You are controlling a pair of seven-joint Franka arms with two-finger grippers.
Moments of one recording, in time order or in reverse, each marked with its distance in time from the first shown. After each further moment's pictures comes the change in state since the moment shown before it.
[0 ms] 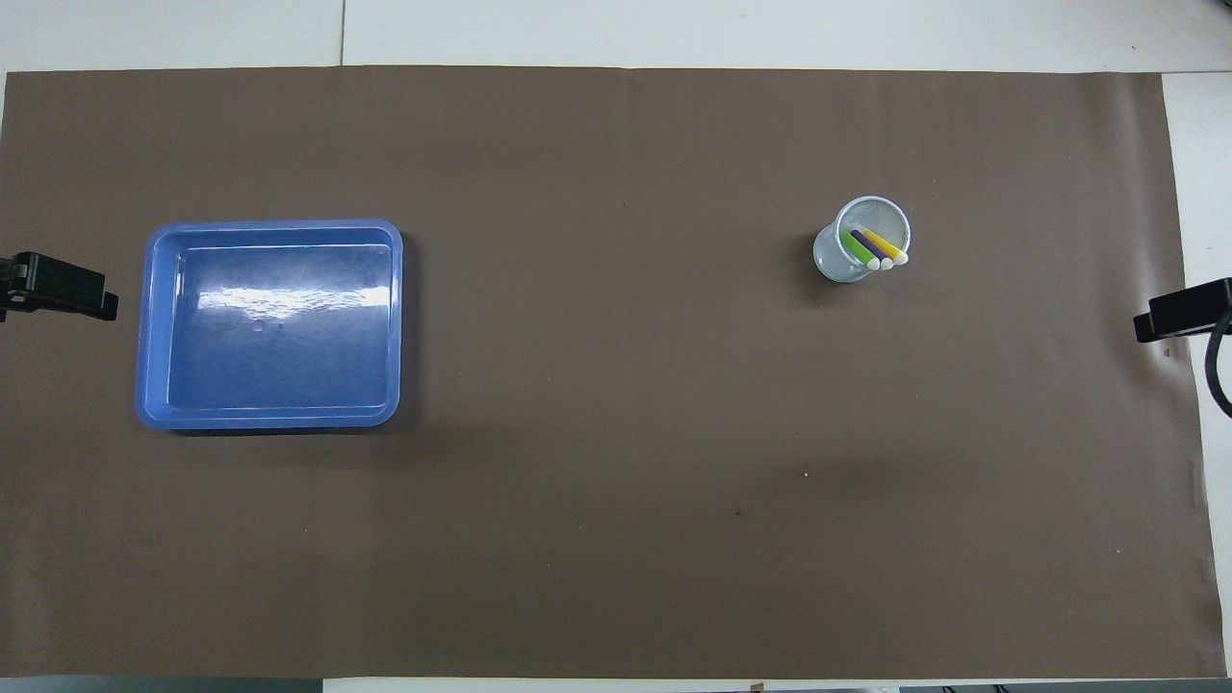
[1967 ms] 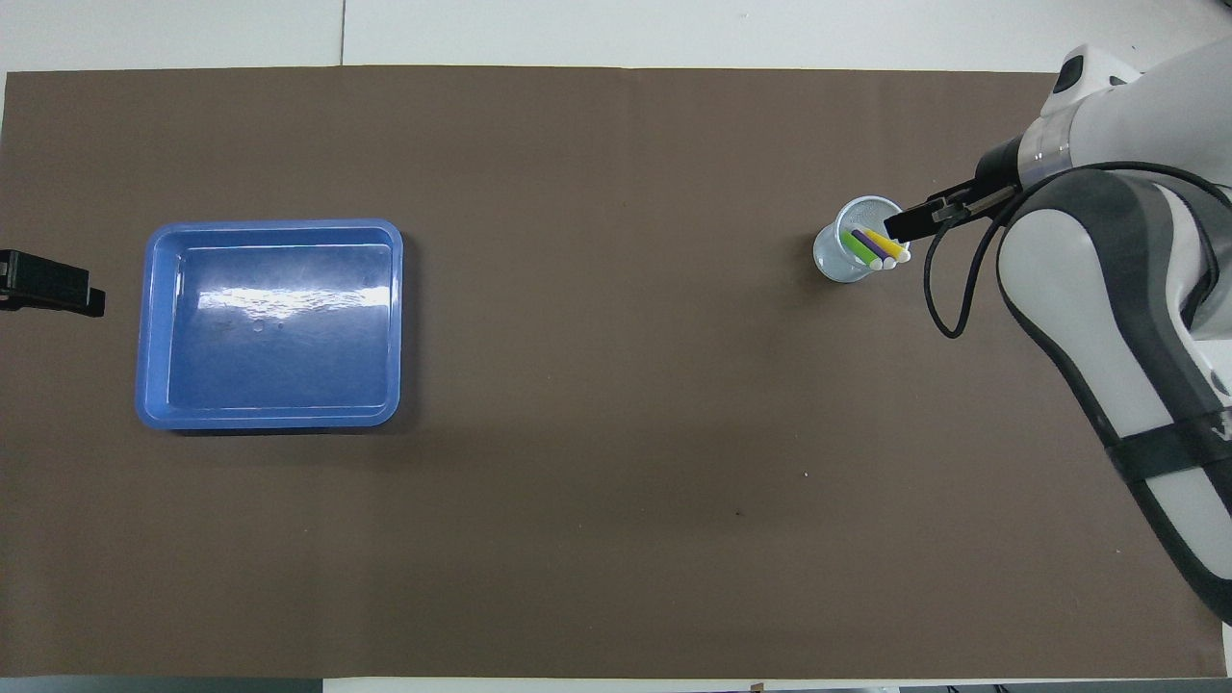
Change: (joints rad) left arm 0.002 -0.012 0.015 0.013 -0.016 -0.011 -0.007; right arm -0.018 0.288 0.191 -0.007 0.191 0.453 -0.270
